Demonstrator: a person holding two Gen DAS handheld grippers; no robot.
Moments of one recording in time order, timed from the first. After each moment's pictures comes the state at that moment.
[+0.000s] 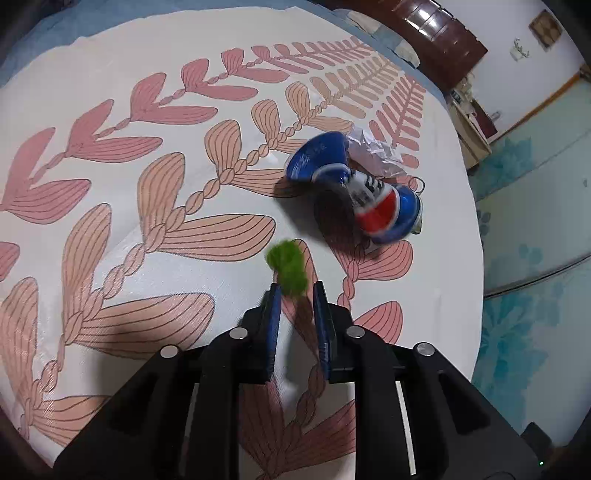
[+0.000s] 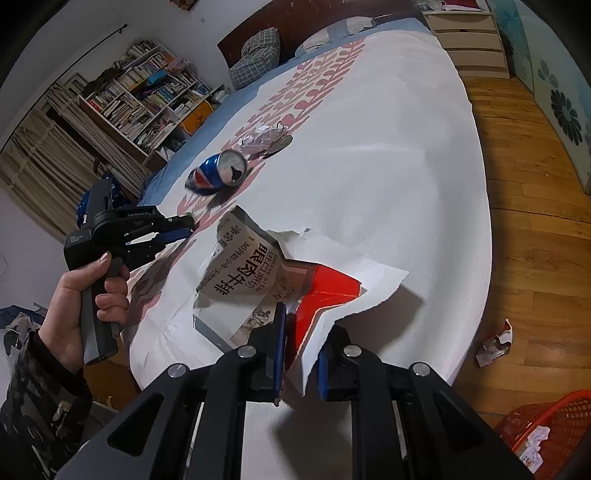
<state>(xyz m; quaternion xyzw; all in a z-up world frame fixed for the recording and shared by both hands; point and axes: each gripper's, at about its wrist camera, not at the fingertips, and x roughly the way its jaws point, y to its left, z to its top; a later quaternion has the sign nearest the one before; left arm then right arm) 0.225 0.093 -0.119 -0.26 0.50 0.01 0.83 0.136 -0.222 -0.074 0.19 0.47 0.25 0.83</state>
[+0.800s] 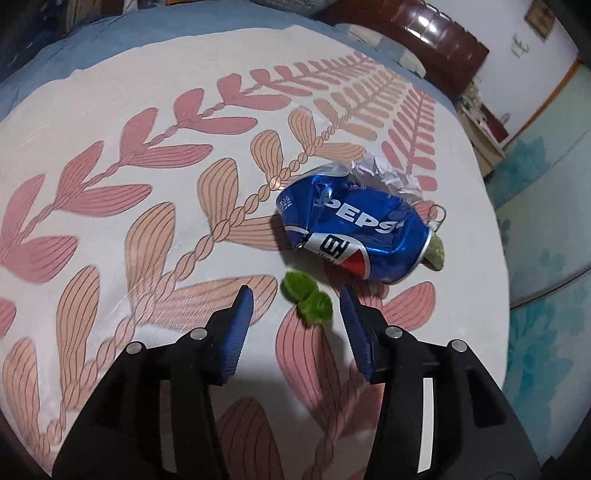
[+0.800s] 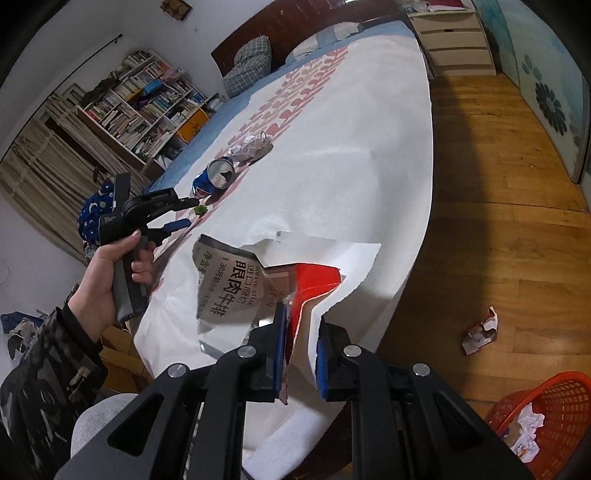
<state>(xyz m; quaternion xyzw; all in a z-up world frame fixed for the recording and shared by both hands) 0.264 0.088 -0.126 -0.22 0.48 0.05 0.85 0.106 -0.275 -0.076 0.20 0.47 0.24 0.83</state>
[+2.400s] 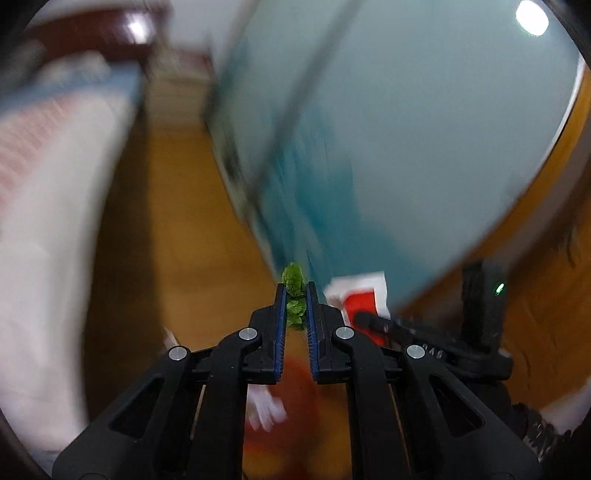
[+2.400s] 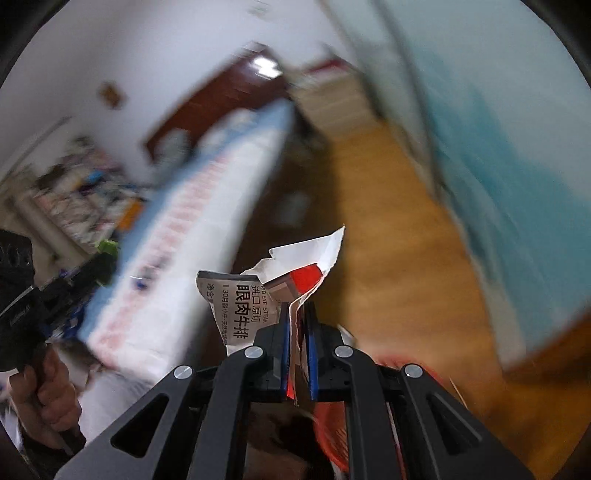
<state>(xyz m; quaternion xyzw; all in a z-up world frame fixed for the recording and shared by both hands) 0.027 -0.391 0.002 -0.03 0.44 -0.41 0.80 -0.080 -0.632 -0.010 0.27 0.40 0.04 0.87</state>
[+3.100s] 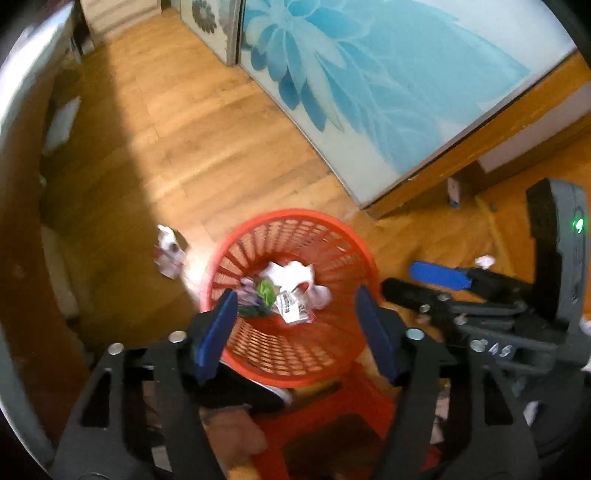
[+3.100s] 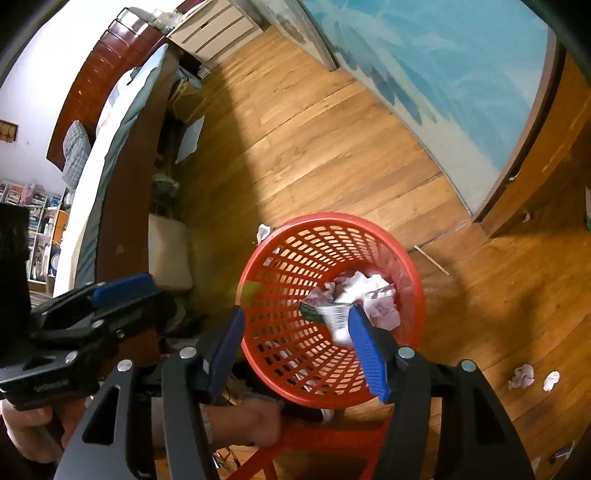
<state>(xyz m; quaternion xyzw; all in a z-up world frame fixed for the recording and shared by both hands) 0.005 -0.488 -0.169 0.19 0.58 -0.37 0.70 -0.118 -0.634 -0.186 0.35 0.53 -0.07 0.77</state>
